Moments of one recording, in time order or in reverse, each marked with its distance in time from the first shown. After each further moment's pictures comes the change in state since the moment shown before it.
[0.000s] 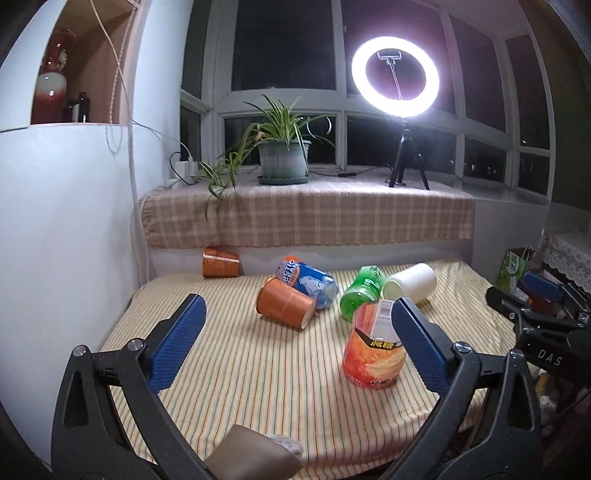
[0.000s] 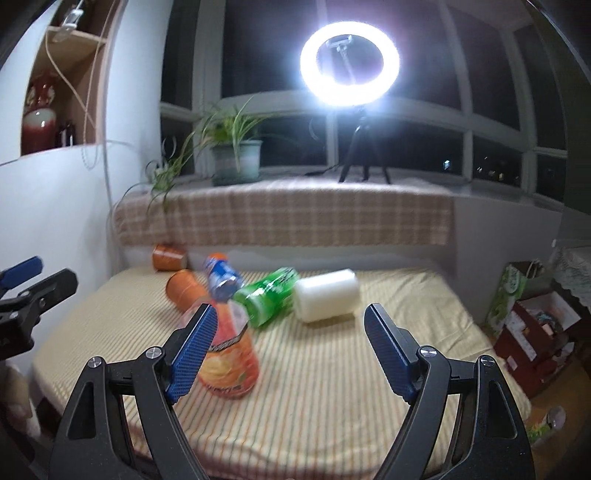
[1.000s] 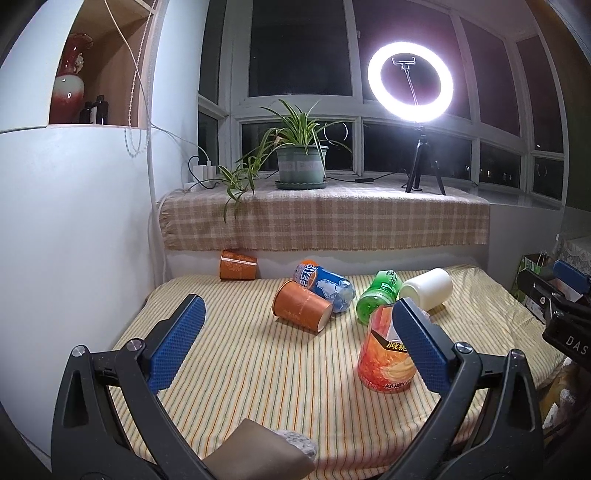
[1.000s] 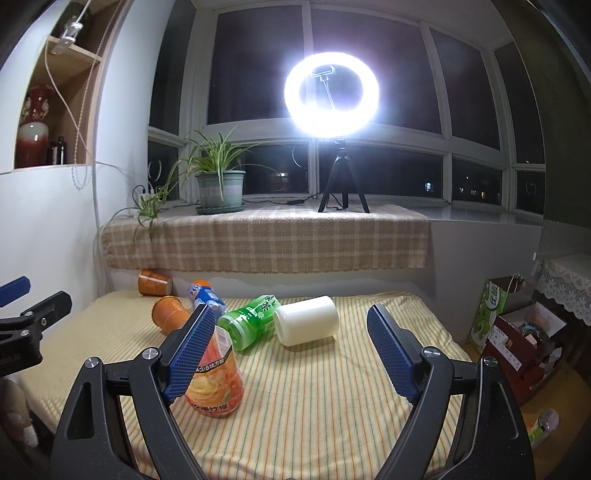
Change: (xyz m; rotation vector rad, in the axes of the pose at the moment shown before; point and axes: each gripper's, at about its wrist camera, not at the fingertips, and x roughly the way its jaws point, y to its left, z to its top) left arm -0.002 0.006 -0.006 -0.014 -0.026 0.061; right arm -0.016 -0.001 0.004 0.002 -0.098 -0.067
